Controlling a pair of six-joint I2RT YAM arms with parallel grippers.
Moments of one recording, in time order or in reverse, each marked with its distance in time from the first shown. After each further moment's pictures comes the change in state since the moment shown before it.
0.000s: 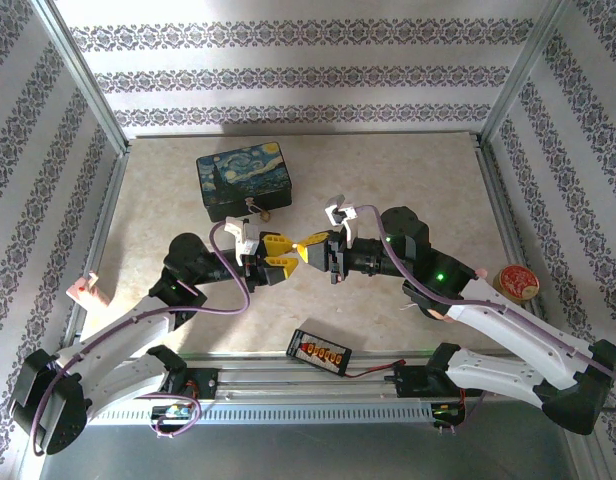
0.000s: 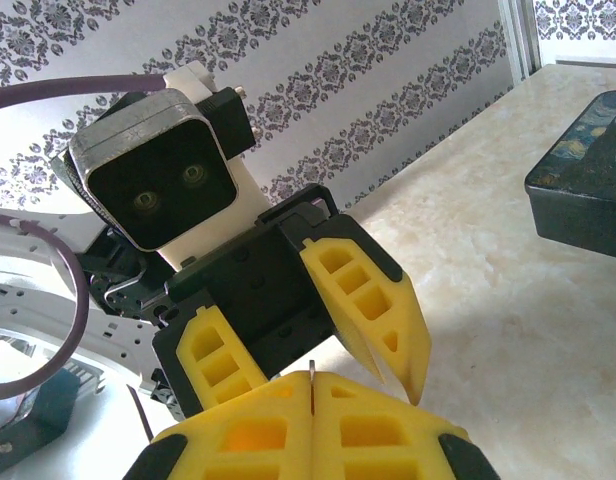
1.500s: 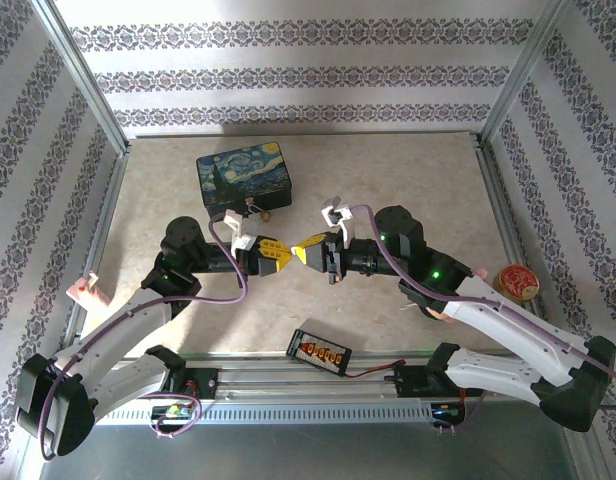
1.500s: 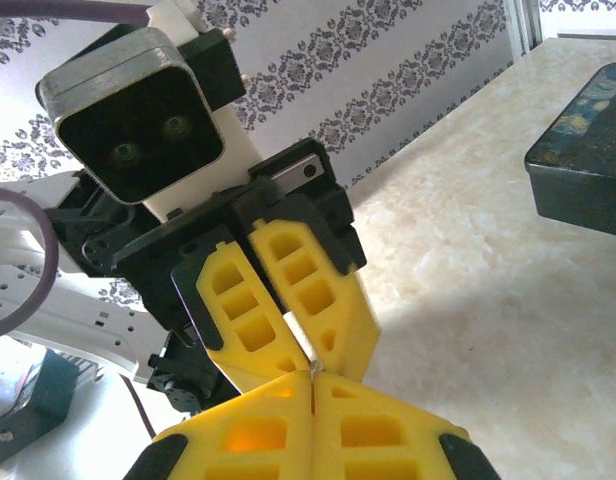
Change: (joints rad) left arm 0.102 0.018 0.089 -0.196 0.210 0.083; right arm -0.005 0.024 0.000 -0.017 -0.009 -0.001
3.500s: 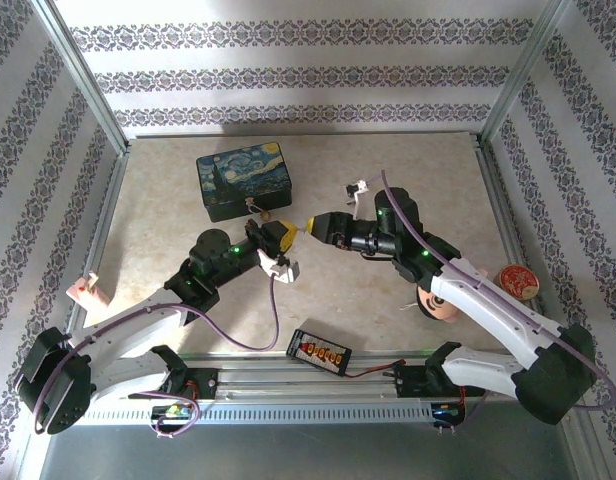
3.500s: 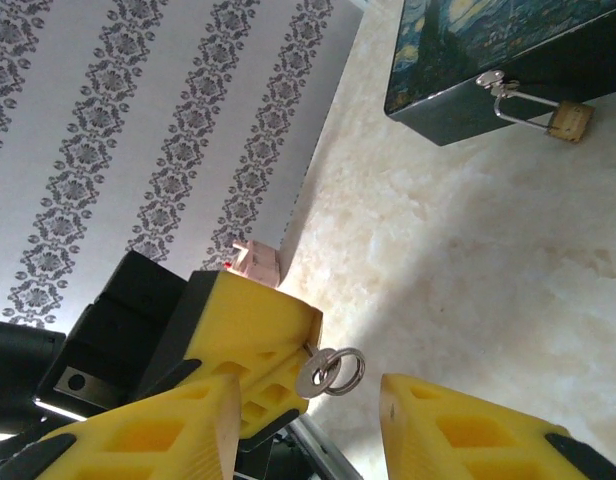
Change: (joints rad) left arm -0.205 0.093 -0.039 0.078 -0.804 1.465; right arm -0.214 0.127 -0.027 0.047 -0.048 0.446
